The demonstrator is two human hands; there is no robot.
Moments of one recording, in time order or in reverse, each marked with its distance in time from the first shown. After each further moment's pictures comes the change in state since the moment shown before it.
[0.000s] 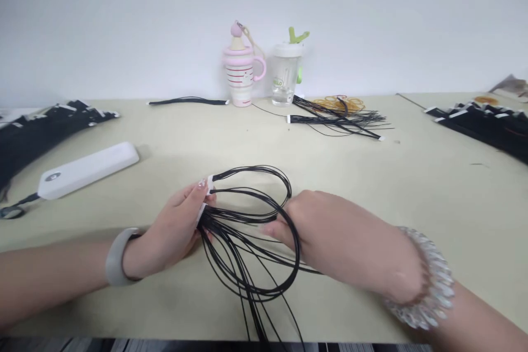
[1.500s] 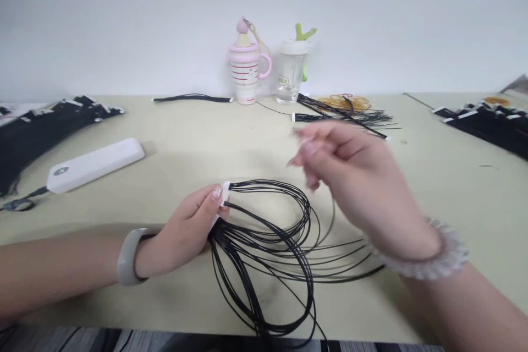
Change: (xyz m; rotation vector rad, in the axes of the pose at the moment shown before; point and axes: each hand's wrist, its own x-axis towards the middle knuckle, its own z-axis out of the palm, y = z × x) left_hand -0.008 0.007 0.006 0.215 -0.125 0.187; right_hand 0.018 0.008 -0.018 0.734 0.563 0.268
